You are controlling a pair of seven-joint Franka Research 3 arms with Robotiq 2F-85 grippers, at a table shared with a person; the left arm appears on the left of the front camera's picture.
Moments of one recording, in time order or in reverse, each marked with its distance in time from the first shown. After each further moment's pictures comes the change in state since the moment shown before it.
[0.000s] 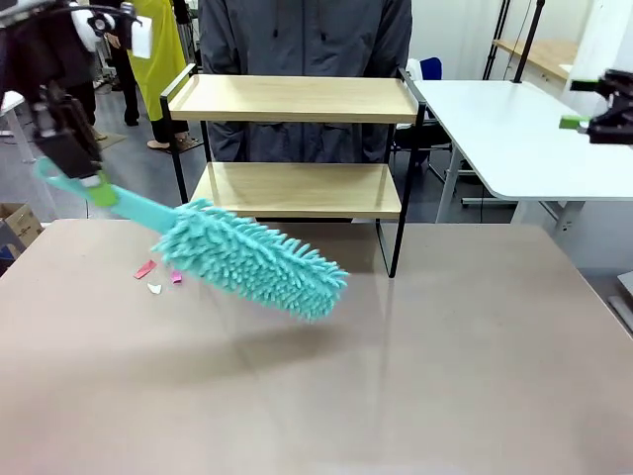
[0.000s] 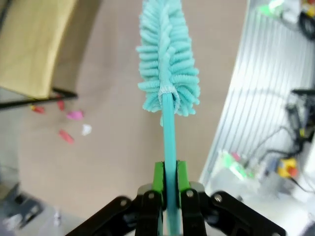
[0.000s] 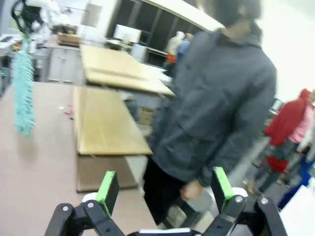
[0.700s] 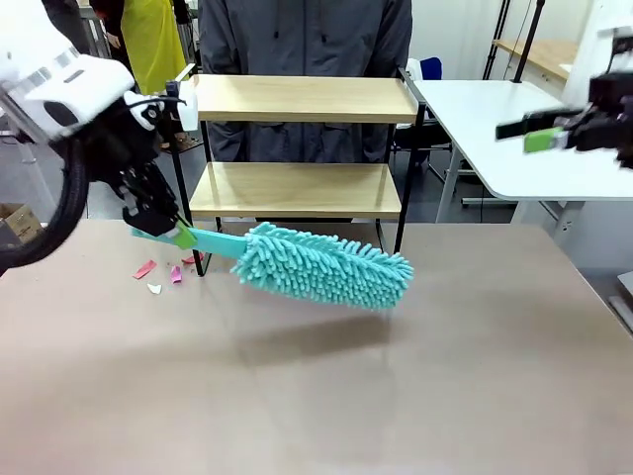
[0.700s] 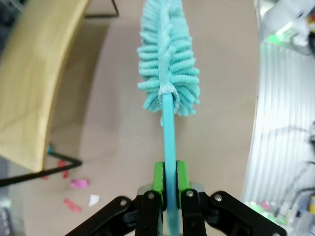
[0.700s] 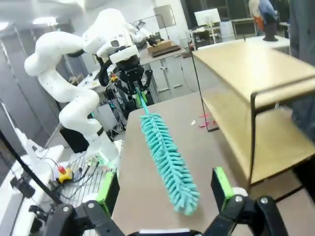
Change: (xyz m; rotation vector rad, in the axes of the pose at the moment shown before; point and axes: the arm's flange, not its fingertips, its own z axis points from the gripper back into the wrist) left arm 0.008 0.009 -0.096 0.023 -0.245 -0.134; right arm 0.045 0.136 -0.077 0.459 0.076 -0.586
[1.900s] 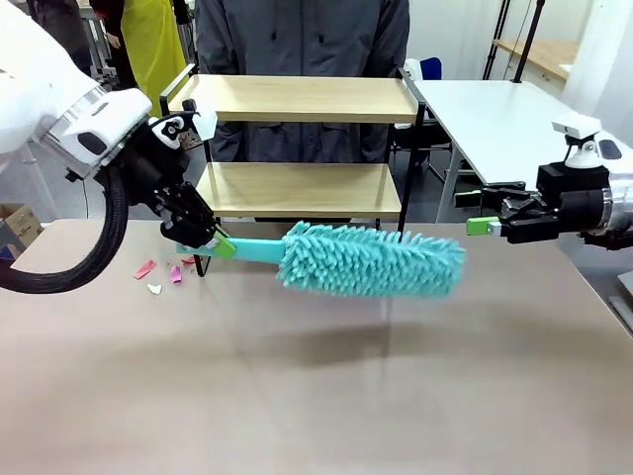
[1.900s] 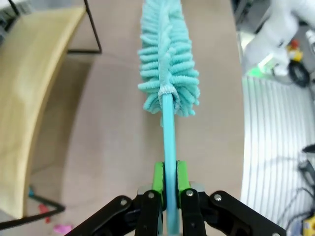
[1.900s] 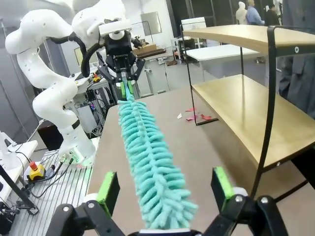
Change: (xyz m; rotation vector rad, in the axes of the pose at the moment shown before) left arm -0.003 0.019 -0.042 -0.123 -0.212 0.017; right arm -0.087 -0.002 -0.050 -0.080 -0.063 0.109
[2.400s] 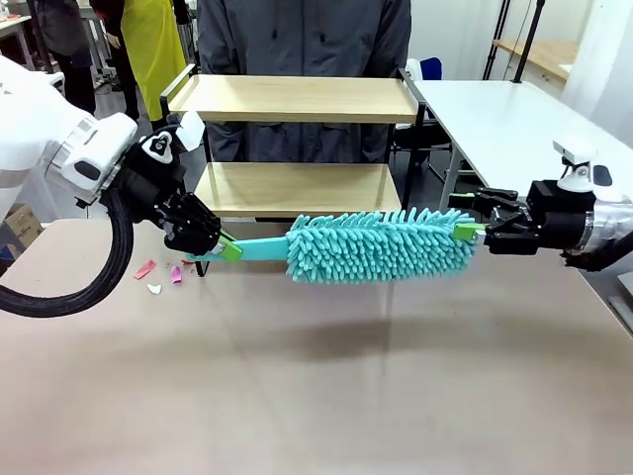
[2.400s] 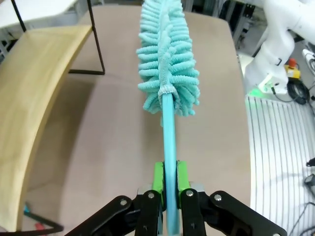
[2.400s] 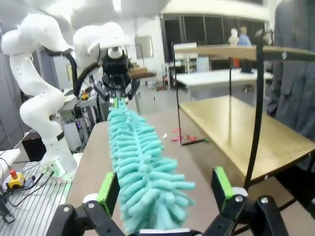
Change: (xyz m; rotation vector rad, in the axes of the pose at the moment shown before) left arm -0.030 0.013 -0.014 -0.015 -0.138 -0.016; right arm -0.032 -0.010 -0.010 -0.058 -0.163 0.094
